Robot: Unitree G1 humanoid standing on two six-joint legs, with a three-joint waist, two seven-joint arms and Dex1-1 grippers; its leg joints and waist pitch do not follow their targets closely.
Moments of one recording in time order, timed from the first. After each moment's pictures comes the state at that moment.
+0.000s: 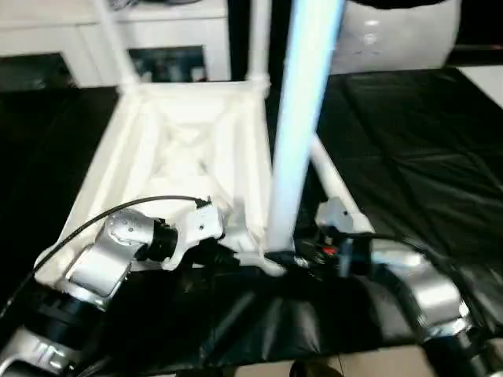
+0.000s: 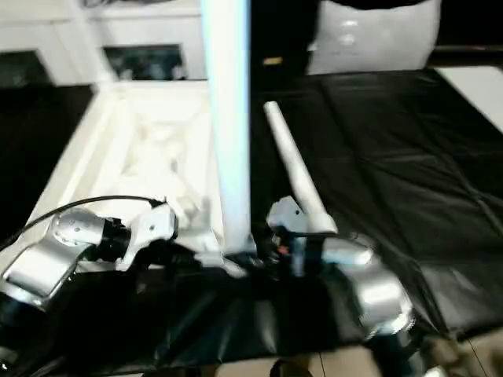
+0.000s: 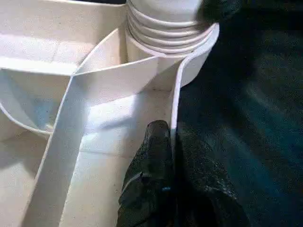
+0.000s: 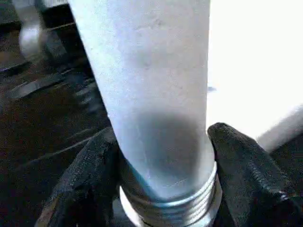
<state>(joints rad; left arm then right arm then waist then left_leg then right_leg) -0.38 0.50 -0.31 0.08 -0.02 0.40 -1.13 -0.21 -0.27 0.17 0.04 0.22 0.31 0.90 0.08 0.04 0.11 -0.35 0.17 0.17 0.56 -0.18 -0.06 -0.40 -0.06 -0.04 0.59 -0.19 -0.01</state>
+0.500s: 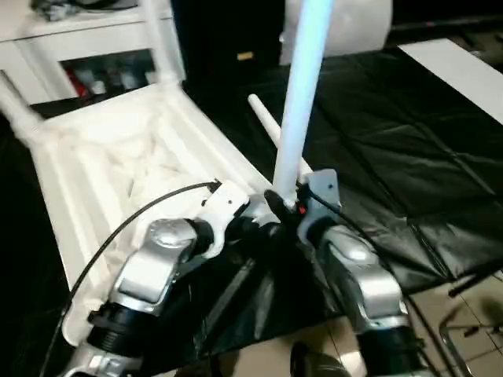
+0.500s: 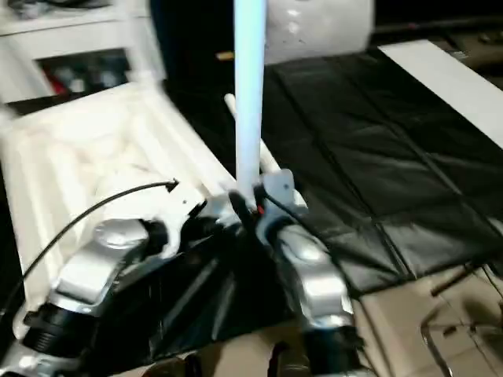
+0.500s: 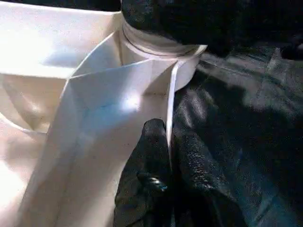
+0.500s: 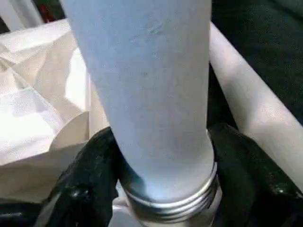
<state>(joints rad) -0.38 0.18 -0.24 0.00 0.07 0.70 -0.68 -0.29 0.10 0.09 0.09 0.03 0.41 0.21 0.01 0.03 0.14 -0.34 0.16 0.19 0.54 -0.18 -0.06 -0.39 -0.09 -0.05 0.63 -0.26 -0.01</state>
